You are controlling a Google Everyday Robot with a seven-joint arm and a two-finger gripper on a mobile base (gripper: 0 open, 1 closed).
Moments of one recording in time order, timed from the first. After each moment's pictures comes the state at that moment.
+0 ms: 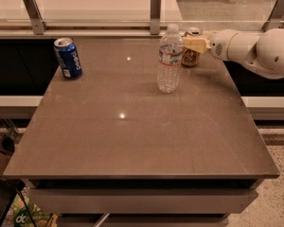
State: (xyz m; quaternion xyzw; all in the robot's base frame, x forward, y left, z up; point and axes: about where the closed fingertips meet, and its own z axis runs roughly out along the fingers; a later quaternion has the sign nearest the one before) arm 0.780 -0.191 0.902 -0.24 0.73 0.20 0.60
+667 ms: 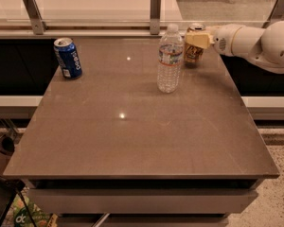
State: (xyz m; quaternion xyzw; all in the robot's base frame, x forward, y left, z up) arm 0.774 -0.197 0.920 -0.24 0.74 0.19 0.60
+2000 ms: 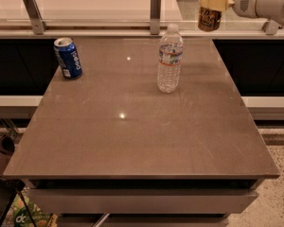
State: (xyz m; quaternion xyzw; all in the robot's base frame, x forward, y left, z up) arm 0.748 -0.215 1.041 -0.25 0.73 0.13 0.62
